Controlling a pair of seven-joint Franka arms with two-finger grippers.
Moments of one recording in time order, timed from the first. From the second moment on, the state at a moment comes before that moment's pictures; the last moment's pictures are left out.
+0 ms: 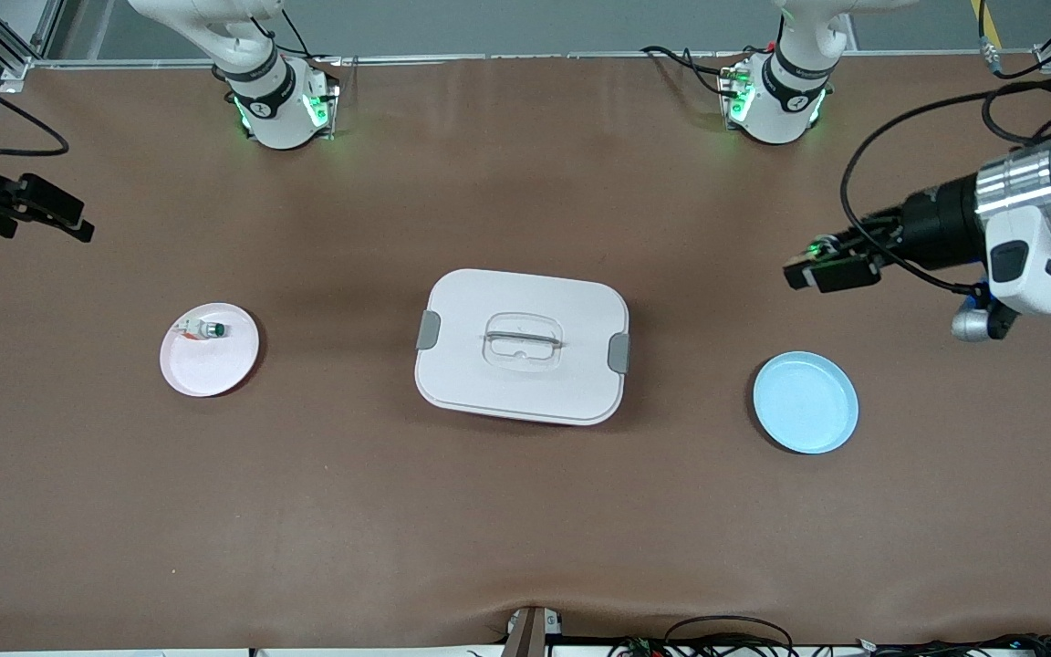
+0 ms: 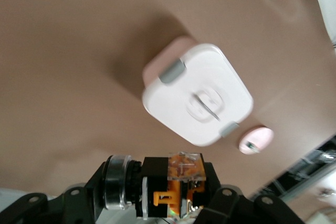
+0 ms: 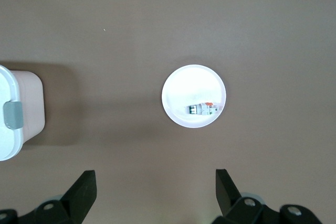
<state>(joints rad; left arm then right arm) 0.01 0.20 -0.17 -1.38 -0.59 1.51 -0.89 -0.02 -0.04 -0.01 -1.60 0.04 1.53 0.05</state>
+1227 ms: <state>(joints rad) -0.28 0.34 -0.47 -1.39 -0.48 2.20 -1.84 0.08 -0.19 0.03 -1.81 0.65 1.84 0.22</state>
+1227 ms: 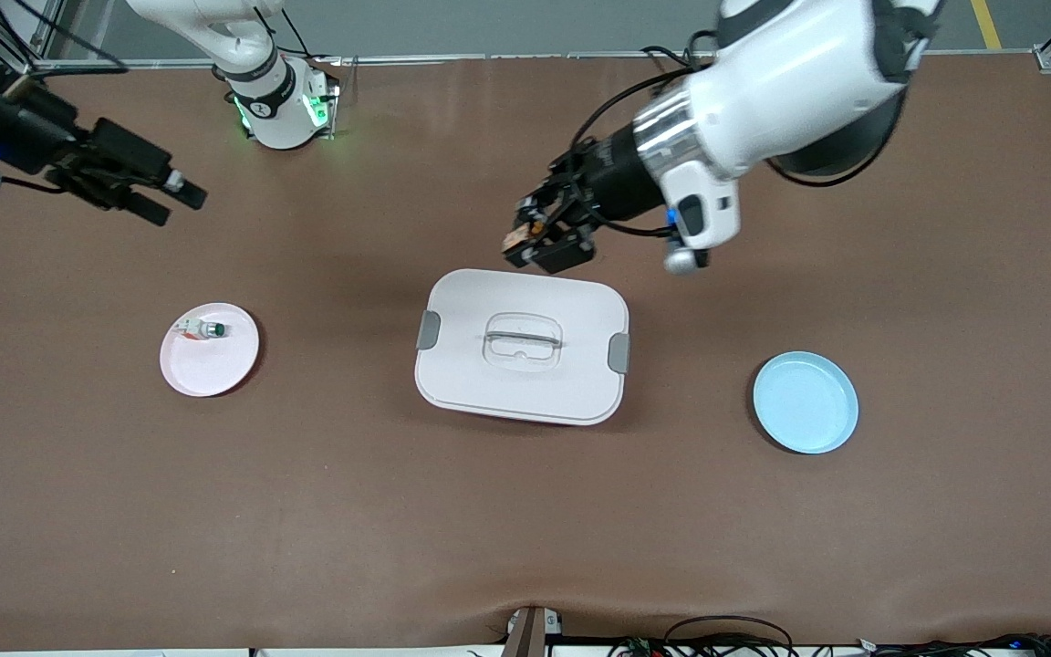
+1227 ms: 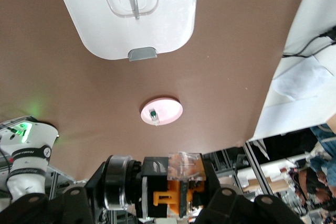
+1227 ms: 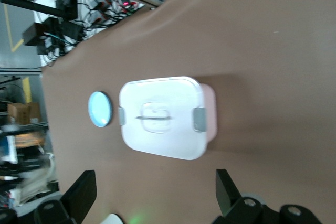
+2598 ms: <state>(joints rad) -0.39 0.44 -0.46 -1.39 -0.40 2.43 -1.93 0.40 -0.07 0.04 -1.88 0.75 2.24 0.19</state>
